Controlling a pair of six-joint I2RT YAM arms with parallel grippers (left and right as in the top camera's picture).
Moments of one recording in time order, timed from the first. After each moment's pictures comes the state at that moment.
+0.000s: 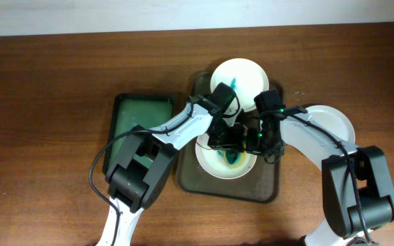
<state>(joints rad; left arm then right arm) -0.66 2.24 1.59 -0.72 0.65 -0.43 0.24 1.80 1.04 -0.73 -0.15 0.41</state>
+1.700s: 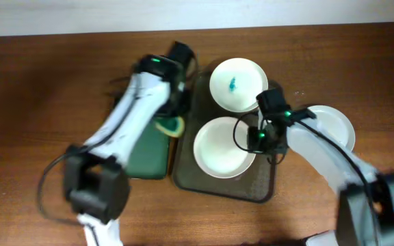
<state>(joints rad) -0.42 2.01 1.84 -1.27 -0.03 -0.37 0.27 1.60 1.04 -0.80 -0.12 0.34</state>
